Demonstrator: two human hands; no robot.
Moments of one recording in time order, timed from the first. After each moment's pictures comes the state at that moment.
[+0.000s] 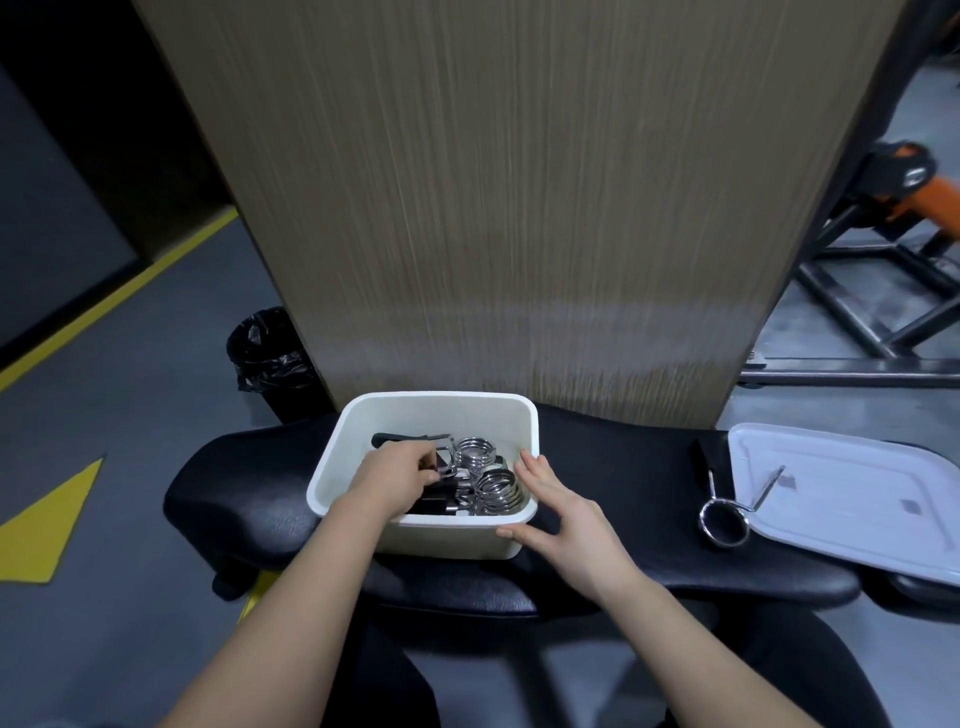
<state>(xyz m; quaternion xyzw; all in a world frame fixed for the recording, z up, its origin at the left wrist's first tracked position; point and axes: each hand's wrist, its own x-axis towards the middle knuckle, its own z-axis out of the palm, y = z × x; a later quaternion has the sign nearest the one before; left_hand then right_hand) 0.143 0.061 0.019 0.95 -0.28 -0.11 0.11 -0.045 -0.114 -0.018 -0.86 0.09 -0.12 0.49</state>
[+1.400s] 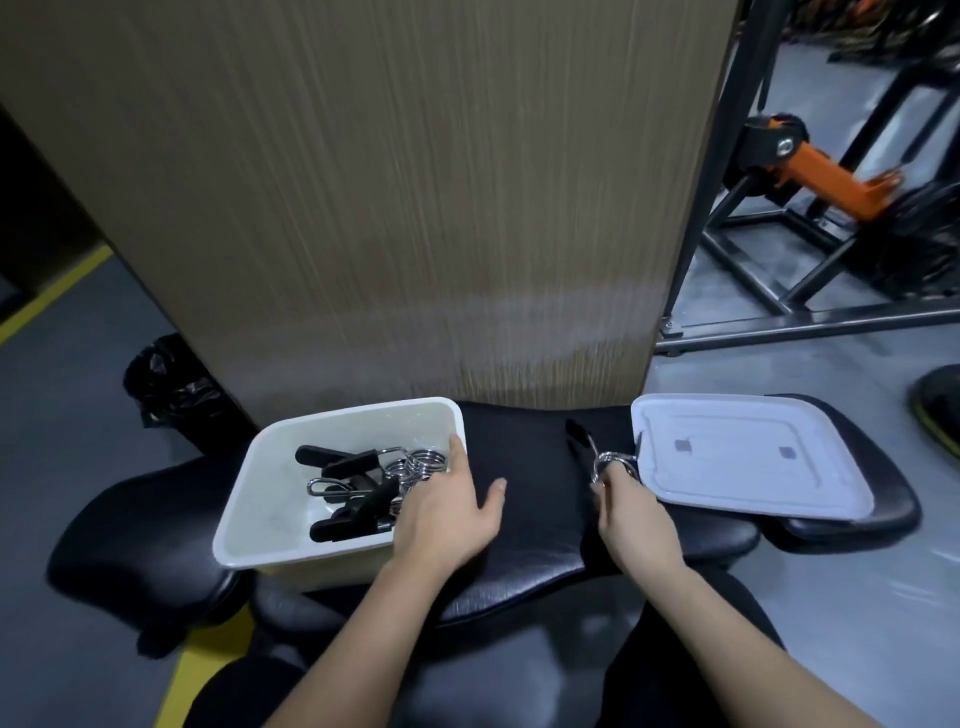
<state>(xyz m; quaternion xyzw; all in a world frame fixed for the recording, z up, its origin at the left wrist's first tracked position) 0.017 -0.058 0.012 0.94 -0.33 -0.01 0.08 -0.118 -0.226 -0.051 -0.87 0.39 -0.13 0.28</state>
